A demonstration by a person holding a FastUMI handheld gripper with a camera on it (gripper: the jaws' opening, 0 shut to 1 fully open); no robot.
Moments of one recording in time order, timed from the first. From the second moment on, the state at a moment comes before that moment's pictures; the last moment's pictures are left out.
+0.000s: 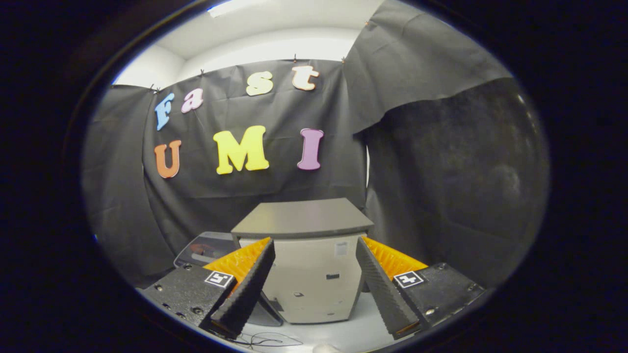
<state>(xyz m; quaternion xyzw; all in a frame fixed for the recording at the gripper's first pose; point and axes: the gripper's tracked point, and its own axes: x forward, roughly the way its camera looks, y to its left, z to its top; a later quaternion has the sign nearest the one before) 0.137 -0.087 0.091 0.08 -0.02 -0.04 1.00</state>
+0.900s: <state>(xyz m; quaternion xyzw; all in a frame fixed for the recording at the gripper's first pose) 0.067 -0.088 0.005 0.05 0.01 -0.03 1.00</state>
